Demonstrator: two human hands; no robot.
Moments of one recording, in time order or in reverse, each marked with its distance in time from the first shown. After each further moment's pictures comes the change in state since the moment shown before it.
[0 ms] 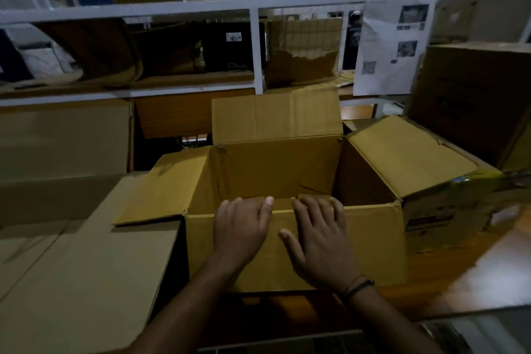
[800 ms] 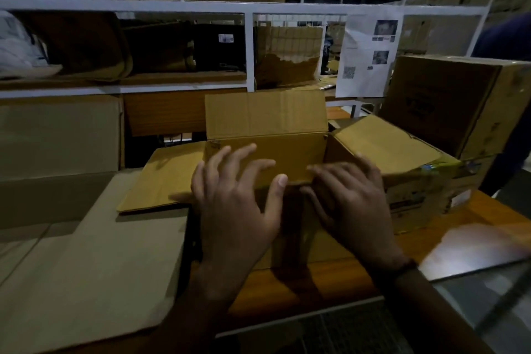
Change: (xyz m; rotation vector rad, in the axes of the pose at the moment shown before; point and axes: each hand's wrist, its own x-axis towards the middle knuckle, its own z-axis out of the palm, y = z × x) left_hand -0.040 0.032 -0.134 -0.226 0.265 0.080; right_hand 0.013 -0.033 -0.114 -0.101 0.286 -0.114
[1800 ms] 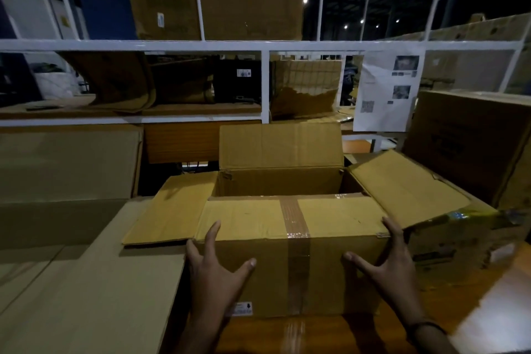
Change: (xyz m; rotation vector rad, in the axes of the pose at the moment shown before) left_hand -0.032 -0.098 0.095 -0.116 -0.155 -0.736; right_hand -0.069 0.111 0.102 0.557 -0.193 0.869
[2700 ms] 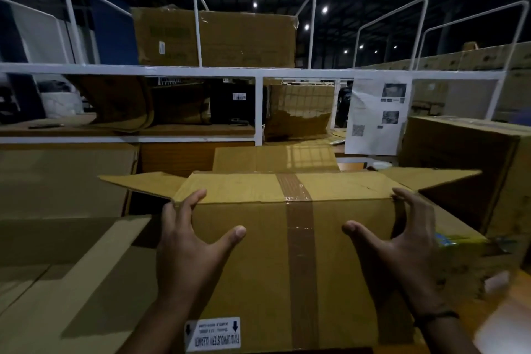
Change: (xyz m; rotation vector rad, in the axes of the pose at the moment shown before) left_hand 0.006 0.091 -0.064 -0.041 0.283 0.426; right_hand 0.040 -0.089 -0.071 0.043 0.284 -0.459
